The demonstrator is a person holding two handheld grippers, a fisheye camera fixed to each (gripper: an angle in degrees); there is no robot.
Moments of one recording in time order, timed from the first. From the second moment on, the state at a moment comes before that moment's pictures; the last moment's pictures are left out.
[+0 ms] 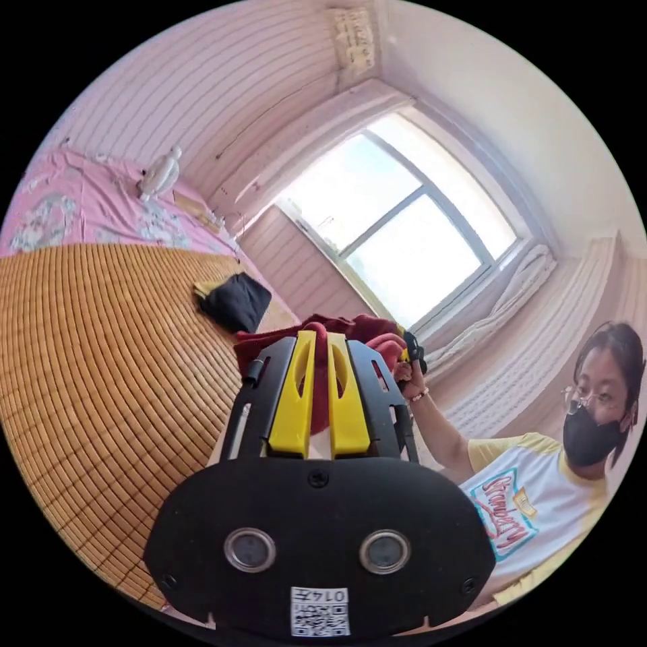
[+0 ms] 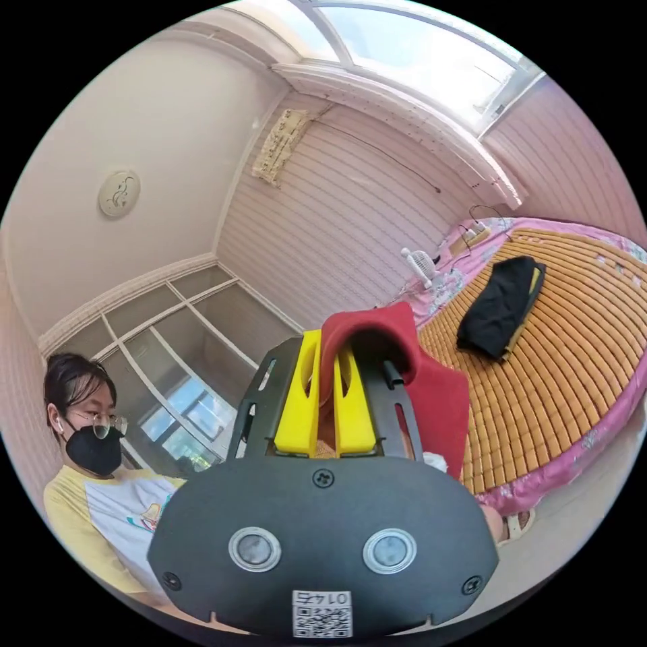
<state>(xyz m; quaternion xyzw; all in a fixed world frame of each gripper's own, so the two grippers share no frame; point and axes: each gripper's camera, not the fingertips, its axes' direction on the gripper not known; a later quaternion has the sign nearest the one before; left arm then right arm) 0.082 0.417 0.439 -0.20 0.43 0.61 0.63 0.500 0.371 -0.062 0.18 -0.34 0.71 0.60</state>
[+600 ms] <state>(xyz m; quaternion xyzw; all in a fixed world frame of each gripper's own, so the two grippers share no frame) -0.135 0.371 0.319 0.02 0.36 0.64 0.68 0.399 0.252 0.026 0.07 -0.39 0.60 0.69</state>
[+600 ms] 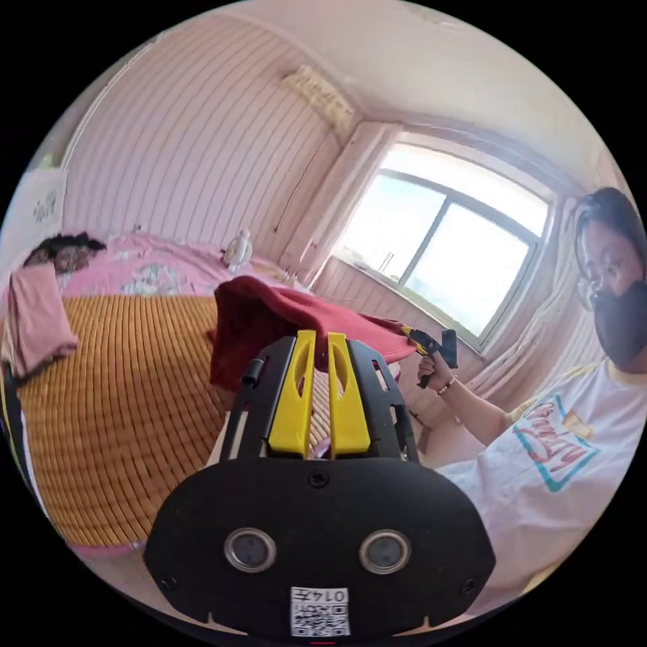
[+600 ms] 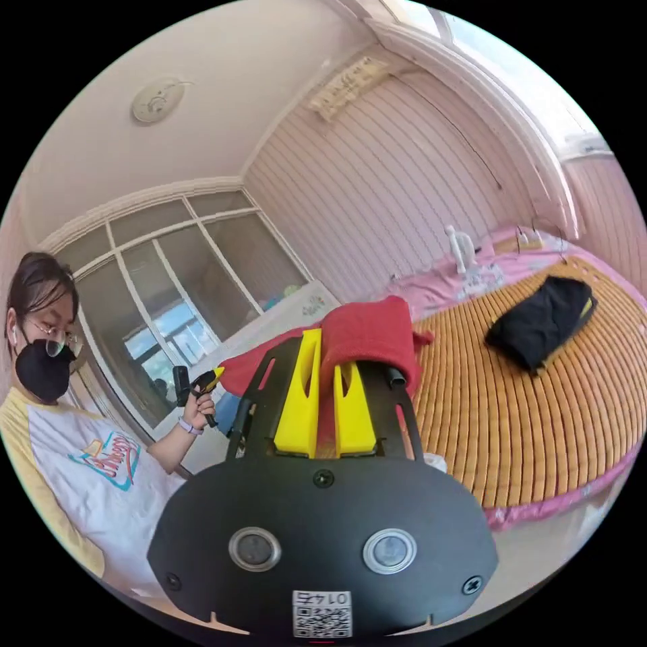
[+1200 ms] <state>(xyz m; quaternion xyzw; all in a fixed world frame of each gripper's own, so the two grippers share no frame) -0.235 0.375 0.430 -0.17 0.24 0.57 0.77 0.290 0.383 0.049 -0.19 -0.26 0.79 0.53</state>
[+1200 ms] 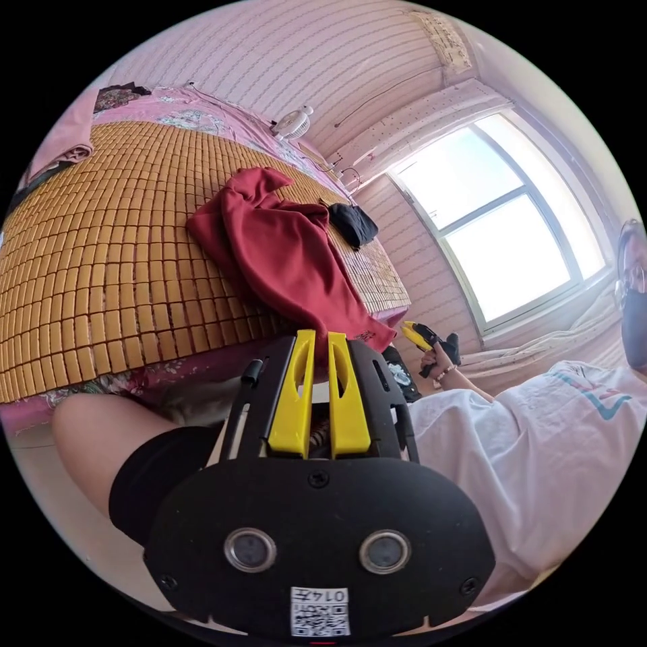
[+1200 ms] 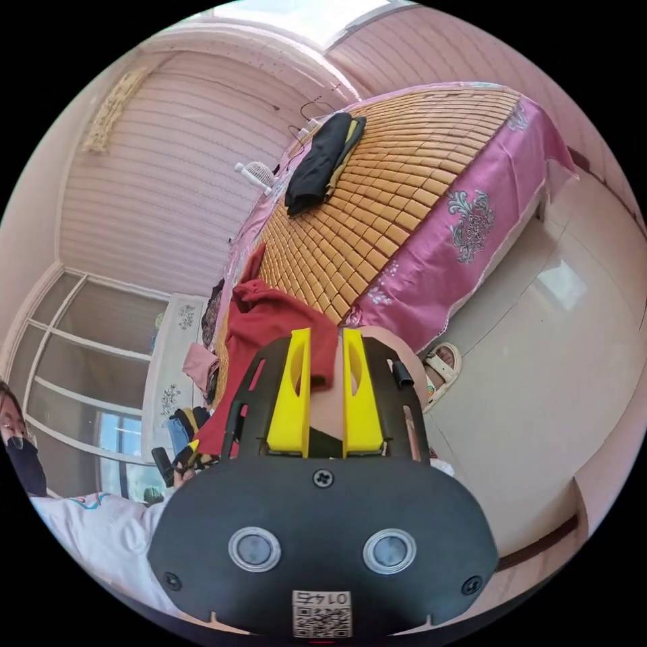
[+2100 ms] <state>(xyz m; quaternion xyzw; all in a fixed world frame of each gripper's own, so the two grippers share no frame) -0.305 0.335 0.412 -0.17 0.24 0.47 0.83 0.301 0.322 0.150 -0.31 -0.43 0.62 0.58</state>
